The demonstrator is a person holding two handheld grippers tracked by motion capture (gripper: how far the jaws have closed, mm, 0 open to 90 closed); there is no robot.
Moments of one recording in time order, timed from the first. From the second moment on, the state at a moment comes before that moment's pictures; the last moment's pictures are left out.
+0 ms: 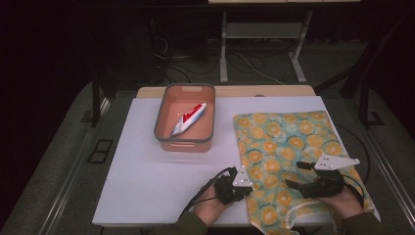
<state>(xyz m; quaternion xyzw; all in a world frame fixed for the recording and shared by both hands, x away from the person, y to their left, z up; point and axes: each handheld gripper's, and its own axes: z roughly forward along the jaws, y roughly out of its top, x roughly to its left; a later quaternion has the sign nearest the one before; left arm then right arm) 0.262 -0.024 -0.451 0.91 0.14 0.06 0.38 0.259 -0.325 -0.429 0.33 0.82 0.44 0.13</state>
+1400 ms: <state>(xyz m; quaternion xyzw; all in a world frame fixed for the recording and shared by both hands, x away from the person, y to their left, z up) 0.286 0.053 -0.420 0.86 0.24 0.05 0.44 0.254 -0.328 -0.424 0.33 0.82 0.46 0.13</state>
